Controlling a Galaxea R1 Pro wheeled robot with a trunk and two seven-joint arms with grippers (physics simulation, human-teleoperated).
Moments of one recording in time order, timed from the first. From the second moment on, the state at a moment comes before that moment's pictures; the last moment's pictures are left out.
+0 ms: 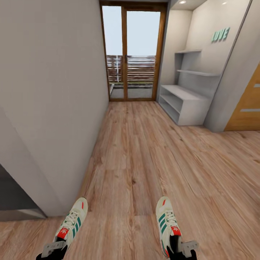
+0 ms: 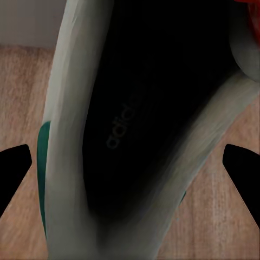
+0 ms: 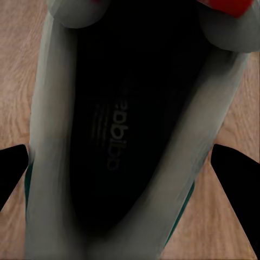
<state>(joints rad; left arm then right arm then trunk) -0.36 0.13 0.91 -0.28 -0.62 -0.32 -0.37 -0.40 -0.07 -0.13 -0.07 0.17 -0.57 0.20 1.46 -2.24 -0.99</state>
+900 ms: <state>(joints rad) -0.36 0.13 0.91 -0.27 -0.62 -0.32 -0.37 -0.39 -0.09 -0.13 -0.20 0.18 -0.57 0.20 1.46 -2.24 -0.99</state>
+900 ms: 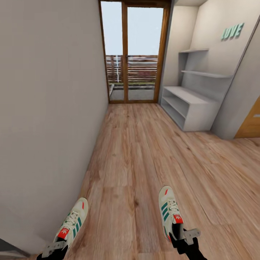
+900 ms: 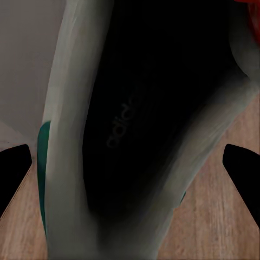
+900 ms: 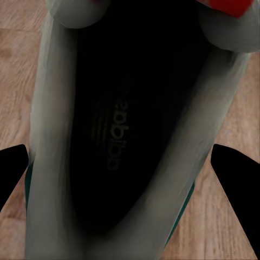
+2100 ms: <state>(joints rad) -0.36 0.13 0.91 -0.25 -0.62 -0.32 -0.37 -0.39 -0.09 -0.13 -0.16 0.17 -0.57 0.20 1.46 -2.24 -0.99</state>
